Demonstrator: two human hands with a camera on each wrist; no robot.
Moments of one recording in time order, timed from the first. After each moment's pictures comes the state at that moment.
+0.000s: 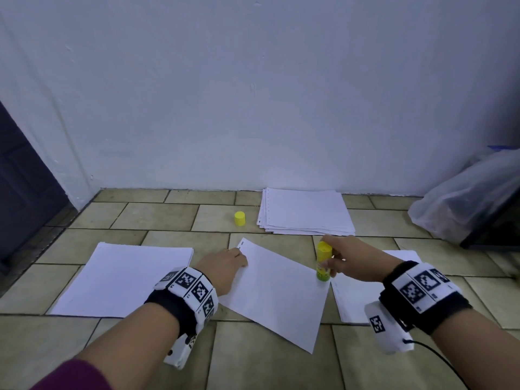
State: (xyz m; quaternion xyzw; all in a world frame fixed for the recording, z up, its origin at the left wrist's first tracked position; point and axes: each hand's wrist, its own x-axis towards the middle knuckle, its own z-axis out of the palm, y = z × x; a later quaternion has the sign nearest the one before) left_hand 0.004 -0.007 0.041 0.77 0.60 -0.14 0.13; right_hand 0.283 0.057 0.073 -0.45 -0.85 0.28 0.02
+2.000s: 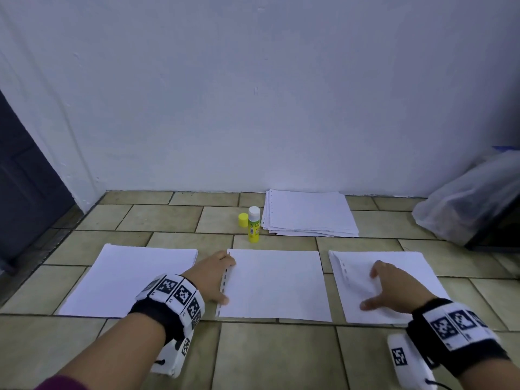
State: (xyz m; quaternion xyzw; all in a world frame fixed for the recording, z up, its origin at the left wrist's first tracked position) left_hand -0.027 -0.018 0.032 0.72 0.65 -0.04 0.24; right_hand 0.334 0.029 0.045 -0.66 -0.72 0.19 -0.09
